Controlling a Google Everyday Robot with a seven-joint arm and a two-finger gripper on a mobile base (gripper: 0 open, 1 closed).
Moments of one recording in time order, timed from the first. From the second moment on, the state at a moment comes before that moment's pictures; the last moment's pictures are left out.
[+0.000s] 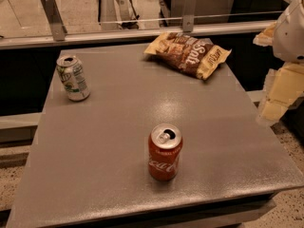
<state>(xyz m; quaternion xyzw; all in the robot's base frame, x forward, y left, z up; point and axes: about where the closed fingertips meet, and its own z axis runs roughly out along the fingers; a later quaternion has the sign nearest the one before) 0.438 -0.216 0.980 -0.60 0.78 -0.04 0.17</state>
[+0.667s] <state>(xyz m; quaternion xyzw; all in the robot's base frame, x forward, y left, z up) 0.435 -0.211 0.969 -0.60 0.78 -0.01 0.19</state>
